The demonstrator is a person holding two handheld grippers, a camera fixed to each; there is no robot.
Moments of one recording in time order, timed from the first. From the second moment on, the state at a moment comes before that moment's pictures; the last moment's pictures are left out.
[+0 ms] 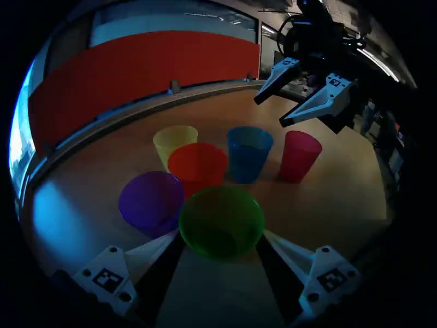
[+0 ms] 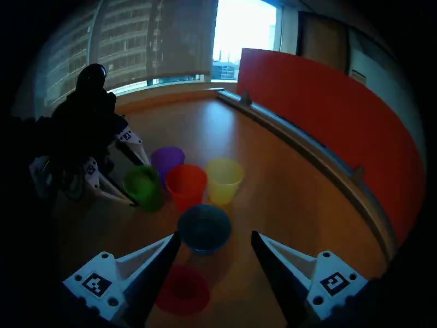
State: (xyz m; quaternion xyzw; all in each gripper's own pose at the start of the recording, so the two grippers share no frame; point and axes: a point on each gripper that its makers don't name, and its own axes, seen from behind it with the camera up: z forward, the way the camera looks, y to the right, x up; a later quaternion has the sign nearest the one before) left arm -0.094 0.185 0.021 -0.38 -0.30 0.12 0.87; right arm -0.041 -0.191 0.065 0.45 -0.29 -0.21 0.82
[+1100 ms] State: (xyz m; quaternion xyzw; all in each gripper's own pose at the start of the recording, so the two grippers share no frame) left arm -0.075 0.176 0.014 -0.37 -0.27 0.11 0.88; right arm -0.047 -0.195 0.065 0.46 -0.31 -0.21 0.81
